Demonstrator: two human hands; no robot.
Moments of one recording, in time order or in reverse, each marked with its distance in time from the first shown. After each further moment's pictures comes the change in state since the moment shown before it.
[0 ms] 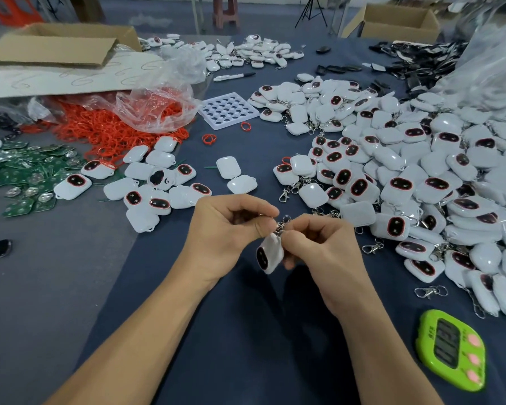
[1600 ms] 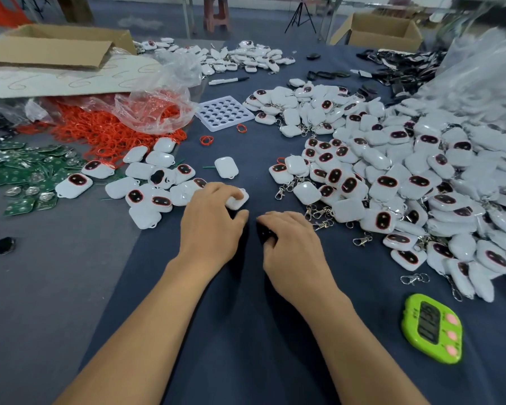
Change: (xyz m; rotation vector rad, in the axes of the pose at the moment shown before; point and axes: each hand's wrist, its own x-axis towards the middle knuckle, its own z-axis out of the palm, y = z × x) left_hand 0.014 -0.036 -0.018 0.915 0.201 0.033; right_hand 0.003 0.022 0.031 -0.926 0.090 -0.273
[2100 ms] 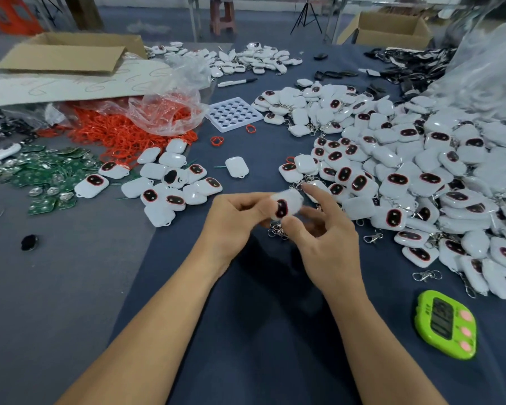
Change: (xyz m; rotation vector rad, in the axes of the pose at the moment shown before) left_hand -0.007 0.018 -0.014 -0.910 -0.324 -0.129; right_hand -0.006 0.007 -0.016 0.675 0.200 0.287
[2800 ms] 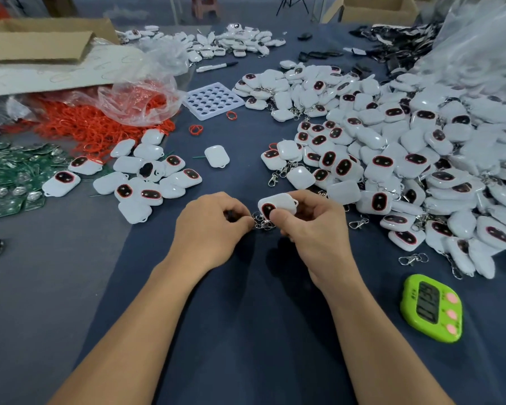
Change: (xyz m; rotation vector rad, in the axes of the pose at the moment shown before) left_hand -0.007 -0.005 -0.001 0.828 0.106 -0.048; right_hand 0.011 0.006 -0.006 0.219 -0.076 0.106
